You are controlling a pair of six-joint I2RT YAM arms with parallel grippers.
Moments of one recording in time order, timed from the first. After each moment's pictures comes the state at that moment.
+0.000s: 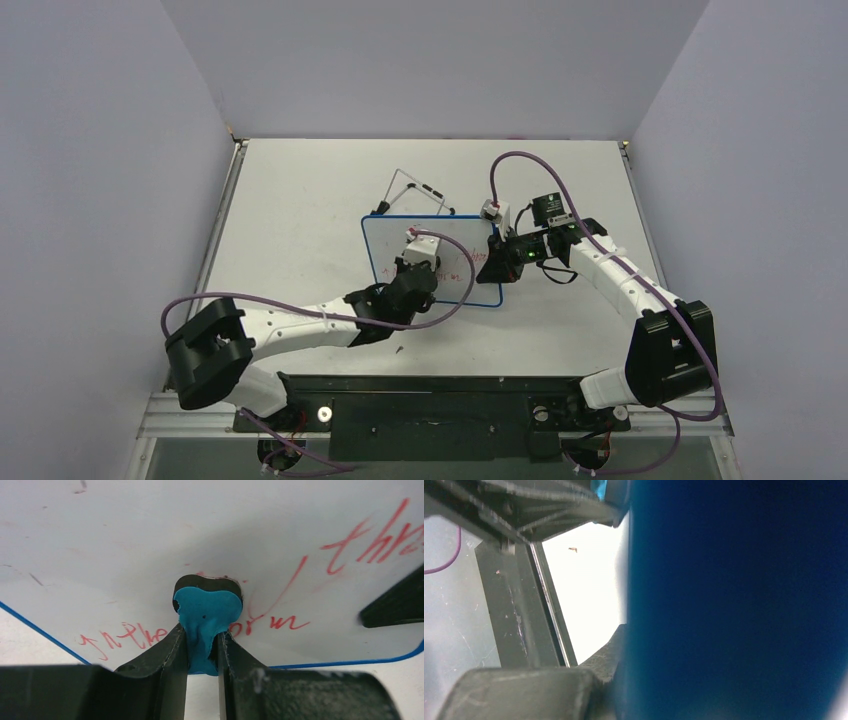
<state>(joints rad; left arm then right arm) -1.11 1.46 0.81 0.14 -0.69 -0.42 0.30 1.41 1.01 -0.67 -0.89 -0.44</state>
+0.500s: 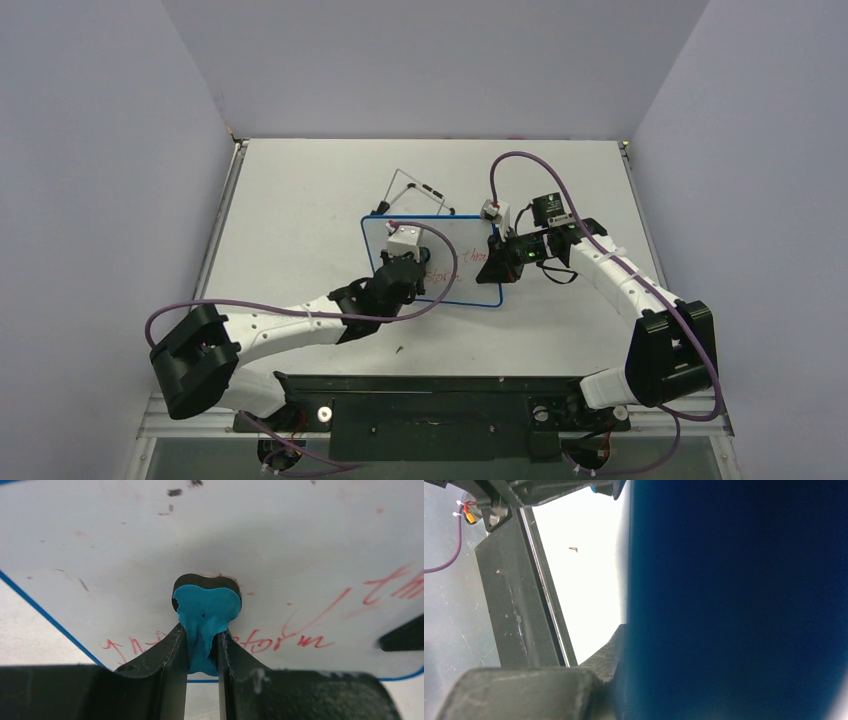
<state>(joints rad) -1.00 1.37 0.74 0.16 -0.62 -0.46 0.30 1.41 1.01 -0.67 -0.89 -0.44</state>
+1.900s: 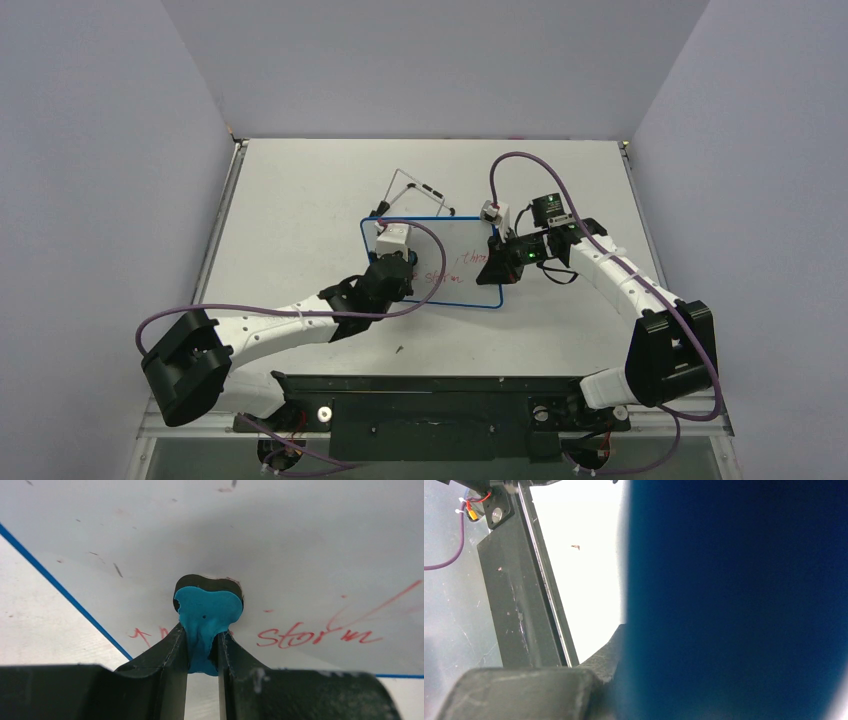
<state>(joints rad) -0.97 1.33 0.71 0.08 -0.58 -0.49 0.30 1.41 1.01 -0.68 -0.90 -0.46</state>
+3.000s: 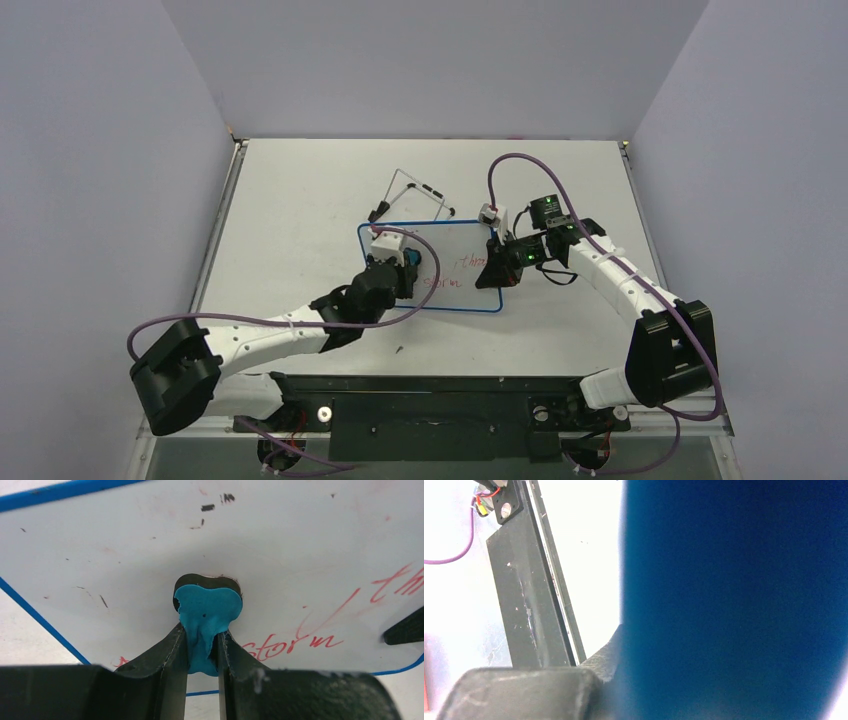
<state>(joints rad) -0.97 1.26 0.61 0.26 -0.52 -0.44 0.31 1.41 1.01 -0.71 -0.91 -0.46</state>
